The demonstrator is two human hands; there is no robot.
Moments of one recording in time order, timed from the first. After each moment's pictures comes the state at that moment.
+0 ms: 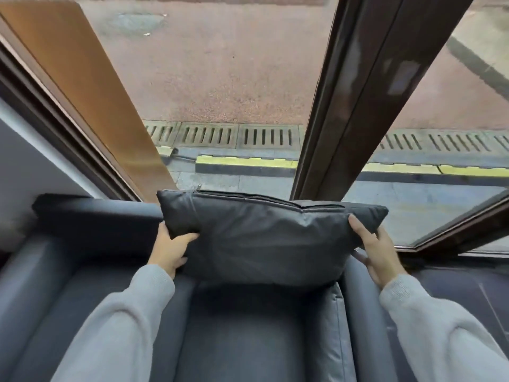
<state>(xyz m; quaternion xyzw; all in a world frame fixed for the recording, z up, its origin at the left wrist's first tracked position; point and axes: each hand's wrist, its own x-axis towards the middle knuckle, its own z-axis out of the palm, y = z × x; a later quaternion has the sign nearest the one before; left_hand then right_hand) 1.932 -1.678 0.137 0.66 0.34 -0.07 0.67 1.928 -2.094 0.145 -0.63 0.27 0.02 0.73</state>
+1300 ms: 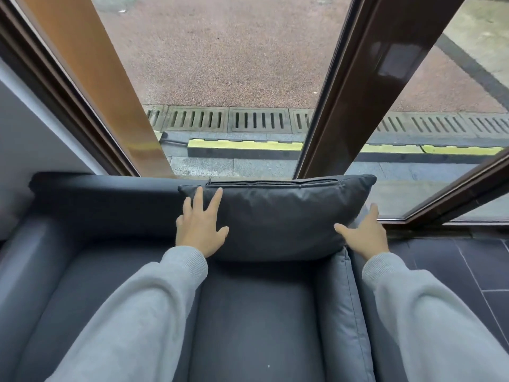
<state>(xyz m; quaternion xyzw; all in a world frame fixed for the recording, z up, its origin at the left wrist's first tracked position) 1.896 -1.676 0.144 0.98 0.01 -0.11 0.14 1.877 -2.027 0.130 -0.87 0.30 0.07 0.37</state>
